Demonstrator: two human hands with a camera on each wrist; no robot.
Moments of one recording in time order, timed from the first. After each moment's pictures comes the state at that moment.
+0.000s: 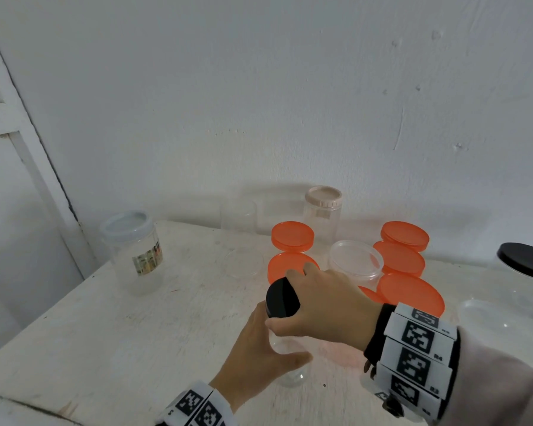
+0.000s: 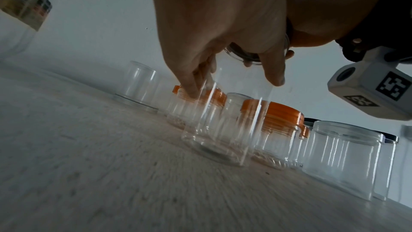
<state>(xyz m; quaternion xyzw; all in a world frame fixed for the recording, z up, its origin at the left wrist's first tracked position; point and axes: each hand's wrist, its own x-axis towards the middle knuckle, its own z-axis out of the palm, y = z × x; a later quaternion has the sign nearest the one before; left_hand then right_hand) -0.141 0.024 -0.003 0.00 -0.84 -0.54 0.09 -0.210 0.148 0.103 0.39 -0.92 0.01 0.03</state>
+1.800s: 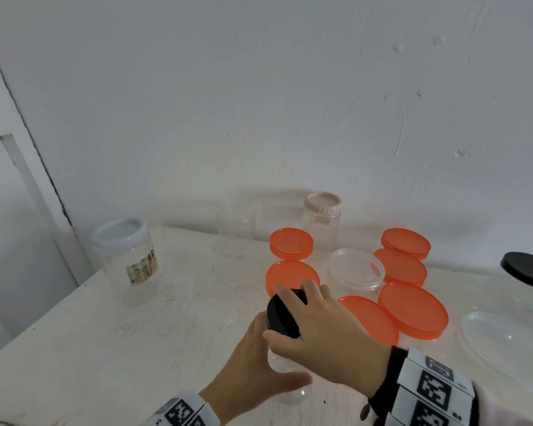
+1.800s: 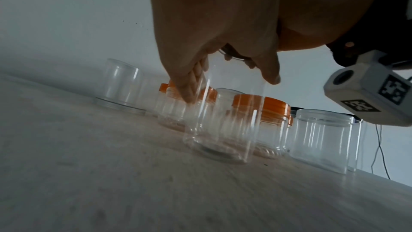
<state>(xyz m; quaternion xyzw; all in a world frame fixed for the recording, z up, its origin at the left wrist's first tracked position) -0.147 0.014 -0.002 -0.03 -0.87 -0.50 0.05 -0.196 0.151 0.086 0.37 -0.92 0.07 0.01</state>
